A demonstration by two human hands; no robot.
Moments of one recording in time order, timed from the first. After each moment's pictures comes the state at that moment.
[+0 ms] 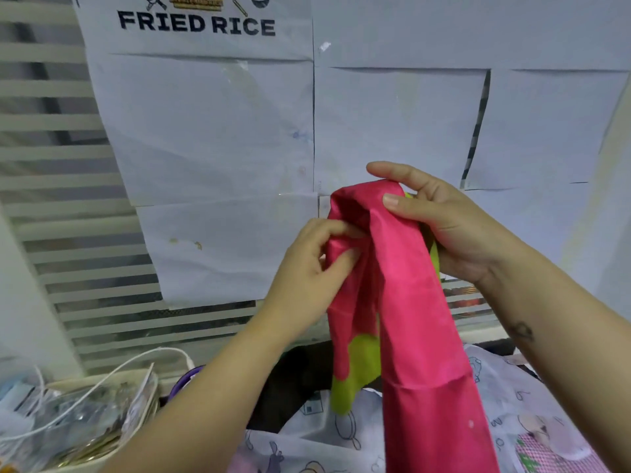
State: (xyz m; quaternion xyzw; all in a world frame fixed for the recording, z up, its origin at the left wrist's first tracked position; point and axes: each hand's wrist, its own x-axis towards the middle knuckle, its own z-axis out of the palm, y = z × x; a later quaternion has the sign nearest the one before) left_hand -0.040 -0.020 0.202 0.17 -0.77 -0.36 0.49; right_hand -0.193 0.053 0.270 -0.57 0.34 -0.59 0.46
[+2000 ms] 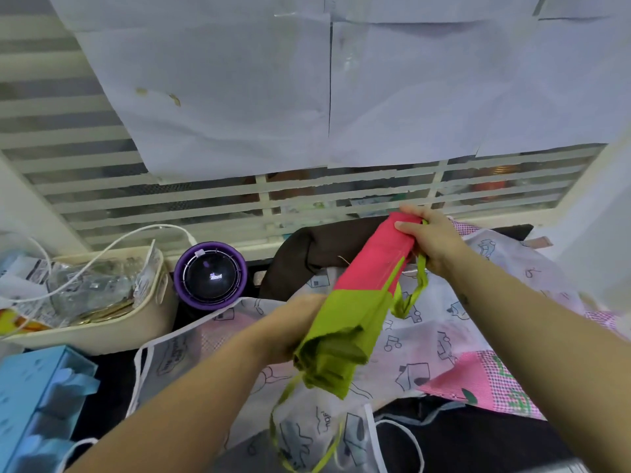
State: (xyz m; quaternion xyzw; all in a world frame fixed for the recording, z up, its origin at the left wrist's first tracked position) left_hand 0.002 0.015 0.023 0.40 -0.48 -0.78 0.09; right_hand -0.238 0.002 0.027 -0.27 0.66 -0.58 0.40
